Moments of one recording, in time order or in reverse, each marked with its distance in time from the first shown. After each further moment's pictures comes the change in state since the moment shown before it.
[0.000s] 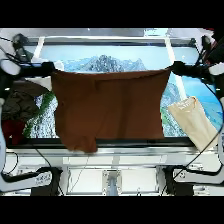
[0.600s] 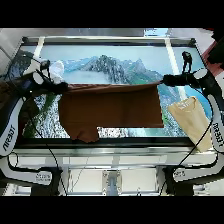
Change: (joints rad) left arm -0.041 -0.177 -0.123 0.161 -0.076 -0.050; right arm 0.028 -0.129 -0.023 -0.167 0.094 0.011
